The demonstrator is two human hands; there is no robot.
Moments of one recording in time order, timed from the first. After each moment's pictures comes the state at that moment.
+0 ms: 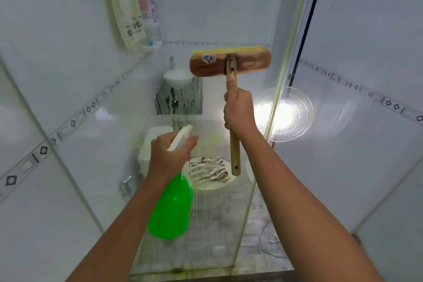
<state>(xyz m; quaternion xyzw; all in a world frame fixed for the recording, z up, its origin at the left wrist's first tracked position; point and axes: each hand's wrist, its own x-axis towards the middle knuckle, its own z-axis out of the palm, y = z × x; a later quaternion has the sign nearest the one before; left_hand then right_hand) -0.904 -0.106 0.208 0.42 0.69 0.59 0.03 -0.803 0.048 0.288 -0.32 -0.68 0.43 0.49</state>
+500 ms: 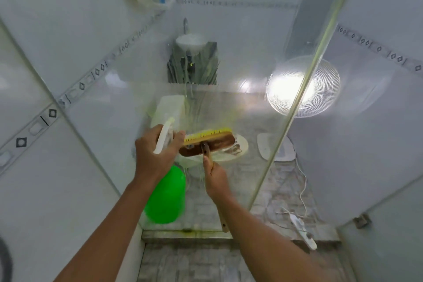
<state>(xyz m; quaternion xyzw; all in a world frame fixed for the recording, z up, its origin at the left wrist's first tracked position) -0.939 -0.154 0.143 0.37 0.73 0.57 -0.03 -0.832 -0.031 0.002 -0.40 -0.73 0.47 0.29</state>
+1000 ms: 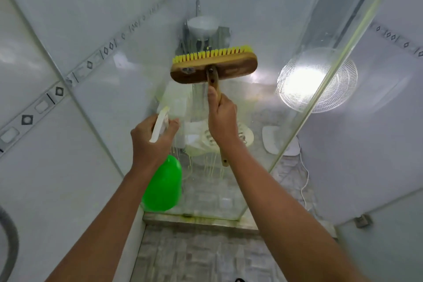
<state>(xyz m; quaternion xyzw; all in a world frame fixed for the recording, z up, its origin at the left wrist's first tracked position) -0.962 -0.164 0.123 0.32 0.74 0.59 -0.03 -0.882 -0.005 0.146 -0.28 -0.76 0.40 0.43</state>
